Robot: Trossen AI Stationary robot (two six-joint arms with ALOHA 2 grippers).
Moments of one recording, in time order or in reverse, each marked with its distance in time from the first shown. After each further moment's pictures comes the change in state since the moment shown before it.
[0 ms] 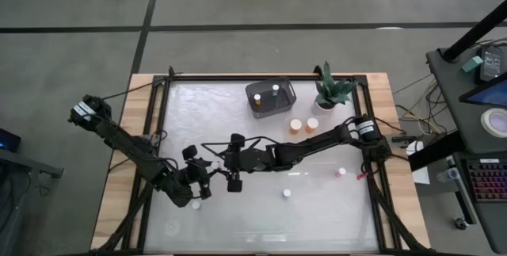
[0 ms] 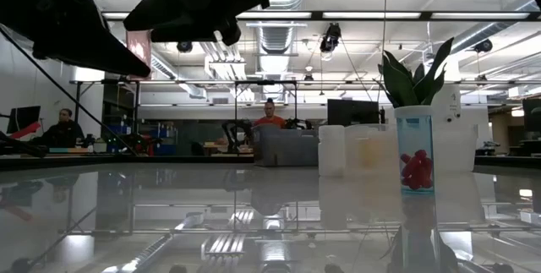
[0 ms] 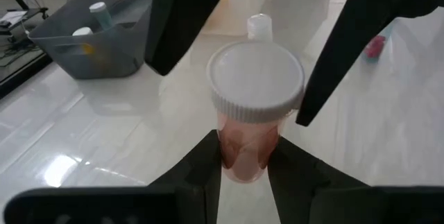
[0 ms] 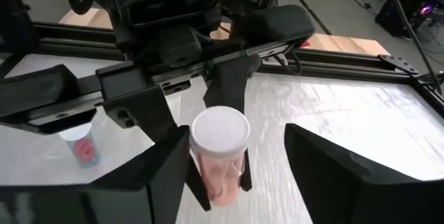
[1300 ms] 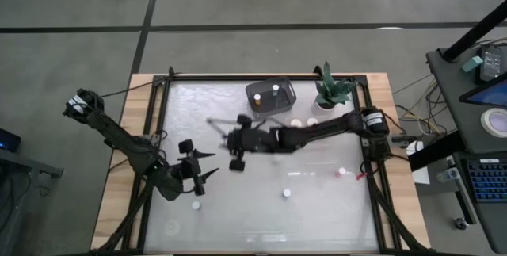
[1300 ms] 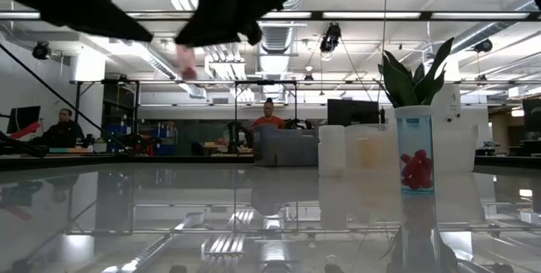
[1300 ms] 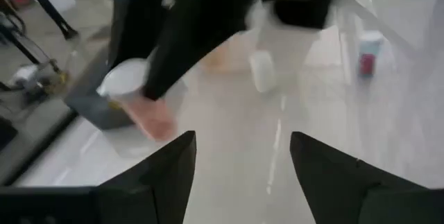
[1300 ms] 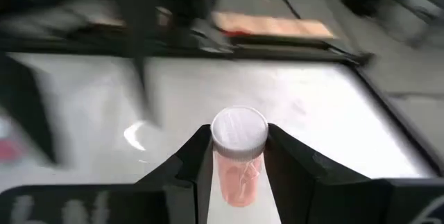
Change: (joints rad) left arm 0.001 -0.164 -0.004 -0.010 -0.032 0.273; right arm -0.105 -0.097 -0.019 -0.142 0.019 -0.007
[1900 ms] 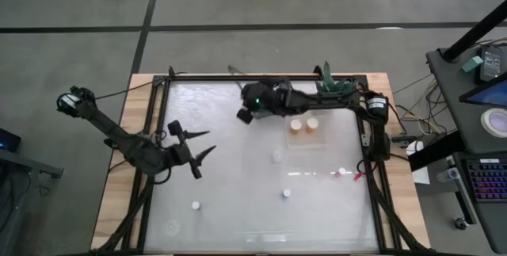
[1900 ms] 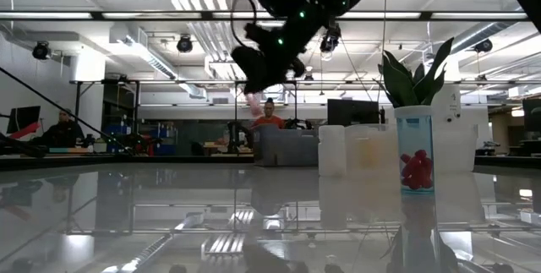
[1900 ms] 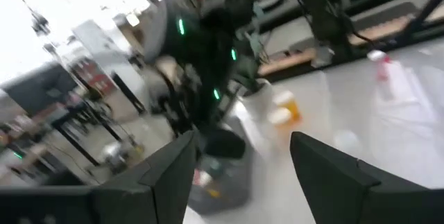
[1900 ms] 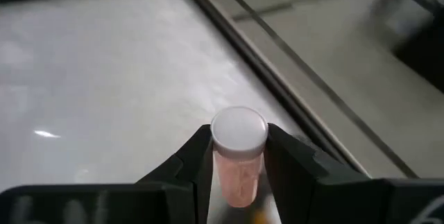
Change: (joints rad) left arm 0.079 -0.221 0.001 0.315 -0.131 0.694; right arm -0.322 -0.039 -0.022 -0.208 0.114 0.092
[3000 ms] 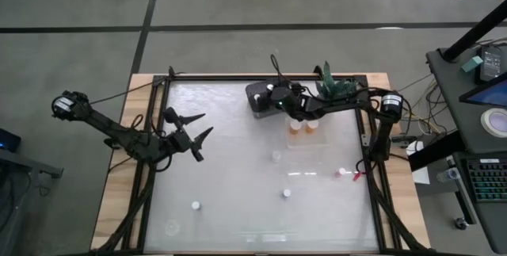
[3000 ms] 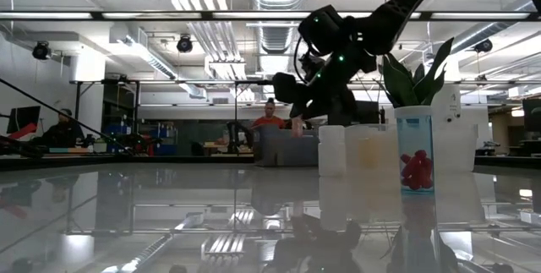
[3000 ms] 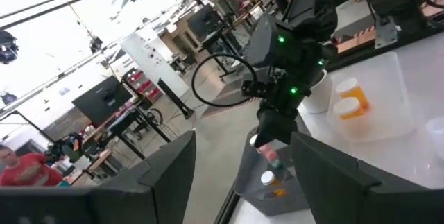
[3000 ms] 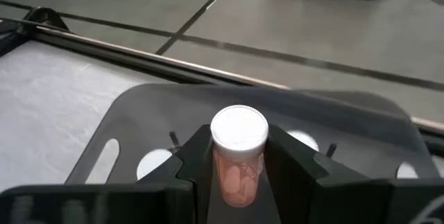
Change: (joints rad) left arm 0.150 -0.094 -0.071 0.158 0.017 0.315; right arm -0.094 -0.125 -0.488 0.431 0.218 0.457
